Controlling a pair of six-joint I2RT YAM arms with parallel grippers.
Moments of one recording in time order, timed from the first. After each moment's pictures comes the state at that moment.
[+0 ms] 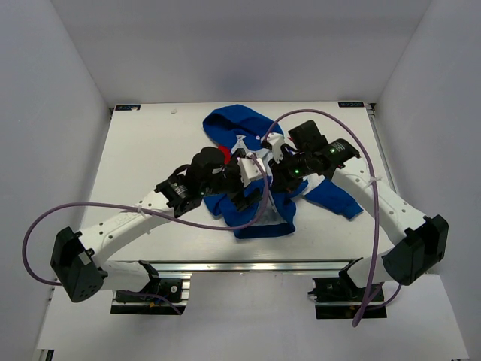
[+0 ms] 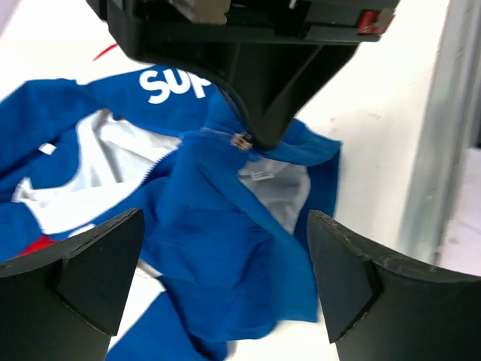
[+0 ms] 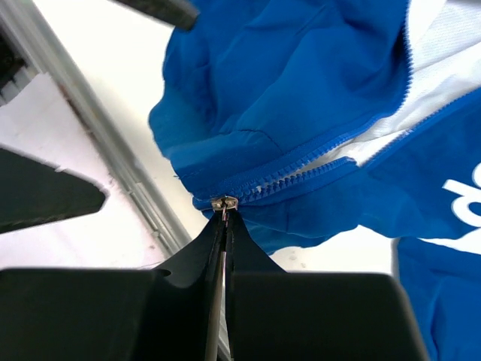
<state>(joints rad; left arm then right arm) -0.83 1.27 1.07 -0.22 0.31 0.34 0.61 1.41 1.38 -0.94 -0.43 -0.22</state>
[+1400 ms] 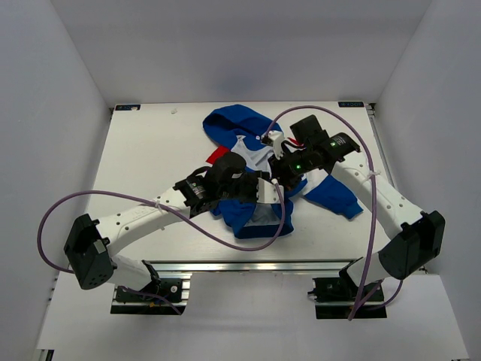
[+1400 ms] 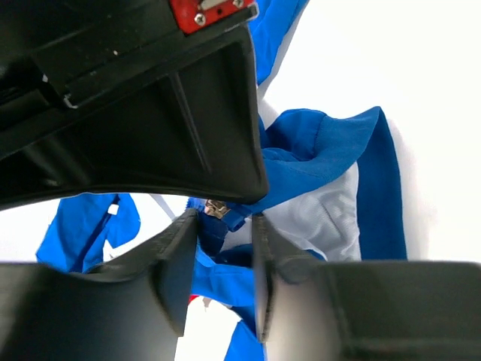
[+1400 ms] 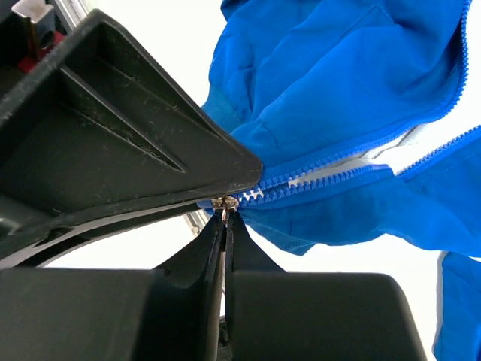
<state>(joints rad) -0.94 1.39 1.13 -0.24 0.26 0.77 0.58 1.46 1.44 -1.01 -0.58 -0.19</state>
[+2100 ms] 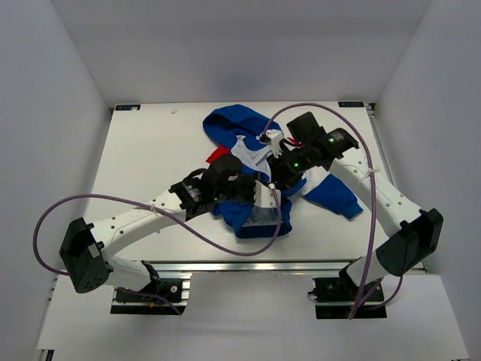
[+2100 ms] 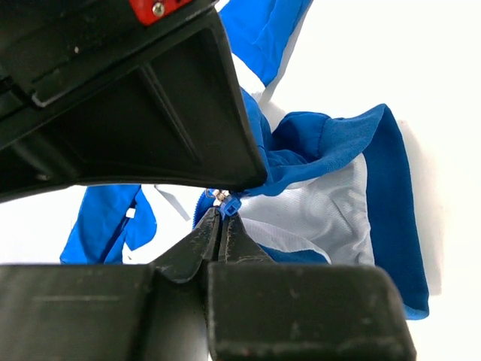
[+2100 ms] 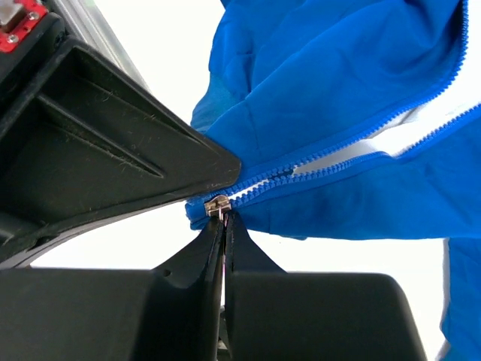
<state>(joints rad) -0.94 1.34 1.11 -0.24 0.26 0.83 0.58 1.48 1.52 -1.09 -0.54 -0.16</state>
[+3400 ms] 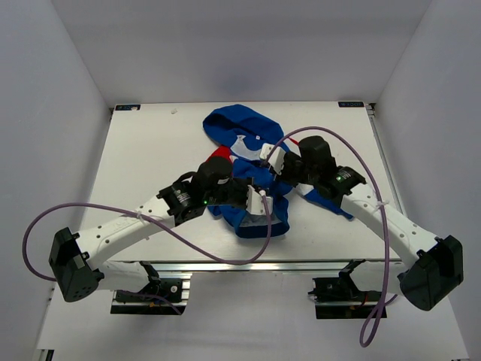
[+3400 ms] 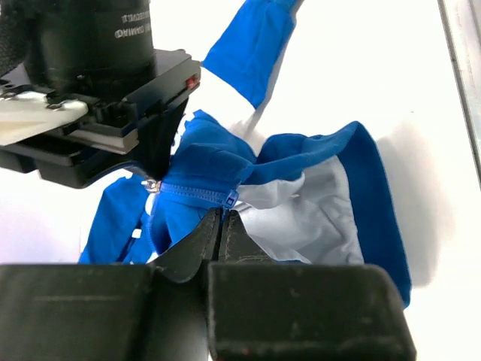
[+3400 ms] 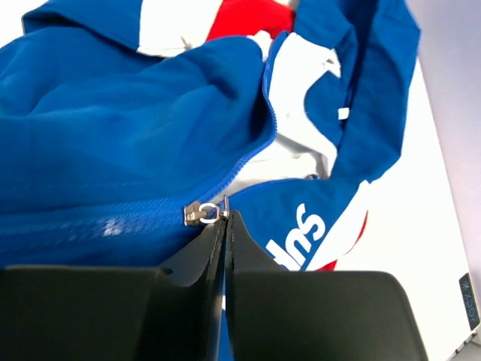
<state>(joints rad) -0.94 1.25 1.07 -0.25 0.34 0.86 0.63 1.22 1.04 -0.40 -0.27 -0.70</state>
